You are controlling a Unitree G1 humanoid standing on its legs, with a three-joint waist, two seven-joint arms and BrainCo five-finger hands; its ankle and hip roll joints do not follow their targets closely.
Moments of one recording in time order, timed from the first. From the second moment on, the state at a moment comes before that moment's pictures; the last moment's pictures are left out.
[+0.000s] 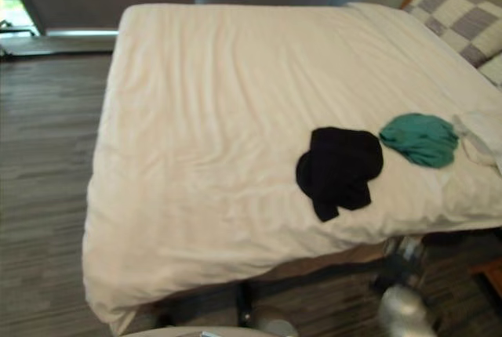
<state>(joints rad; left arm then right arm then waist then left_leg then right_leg) 0.30 0.23 0.01 1.15 -0.26 -0.17 0.18 0.29 -0.54 -0.16 0.04 0.35 -0.06 -0.48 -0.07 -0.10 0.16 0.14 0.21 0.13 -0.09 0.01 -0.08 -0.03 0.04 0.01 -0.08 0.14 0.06</state>
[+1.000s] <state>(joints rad) 0.01 0.38 -0.21 1.26 -0.27 -0.17 0.11 -0.96 -0.25 0.56 0.69 0.33 -0.09 -0.30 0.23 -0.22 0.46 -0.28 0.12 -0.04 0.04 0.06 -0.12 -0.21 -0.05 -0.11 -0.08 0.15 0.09</state>
